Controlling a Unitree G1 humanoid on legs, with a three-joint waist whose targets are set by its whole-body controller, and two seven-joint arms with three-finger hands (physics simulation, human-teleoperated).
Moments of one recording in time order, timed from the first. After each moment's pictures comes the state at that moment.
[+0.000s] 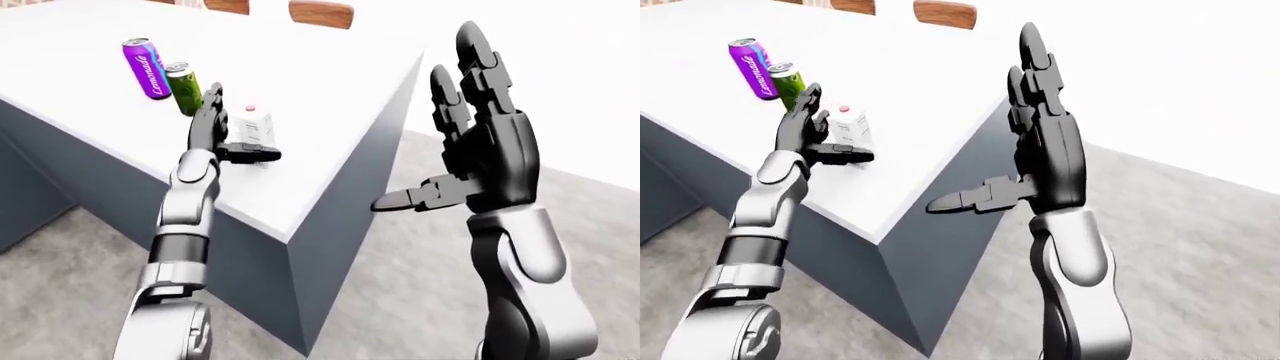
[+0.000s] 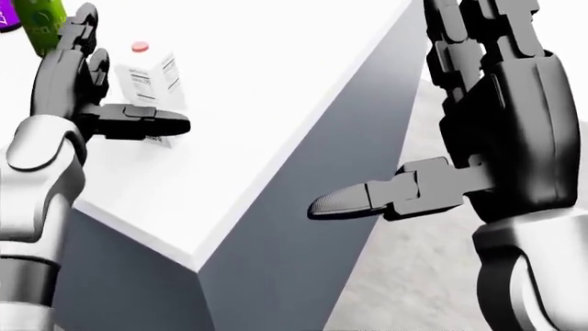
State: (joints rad) left arm -0.86 0.29 0.15 0.59 -0.07 0.22 -0.04; right arm -0.40 -0.07 -0.05 -0.78 0.06 0.65 0.04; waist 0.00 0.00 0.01
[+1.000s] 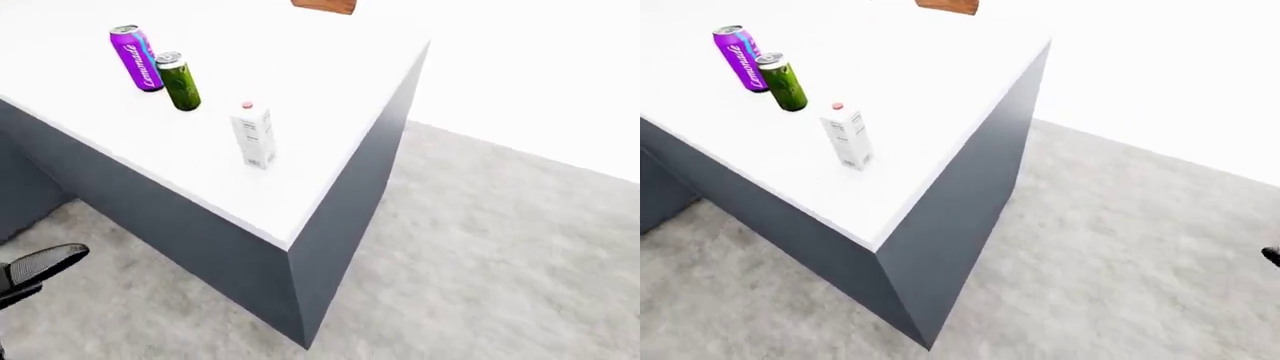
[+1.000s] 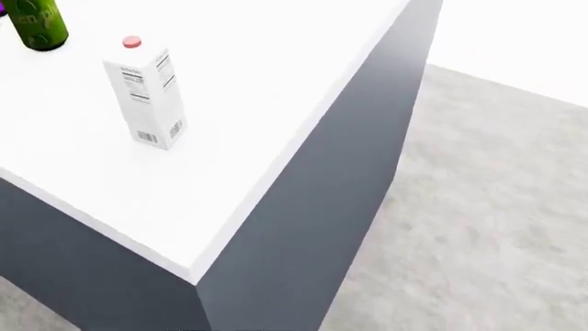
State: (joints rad) left arm 0.02 0.22 0.82 -0.93 -0.68 0.36 0.16; right arm 0.06 -0.32 -1.11 -0.87 0.72 0.37 -0.13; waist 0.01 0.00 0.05
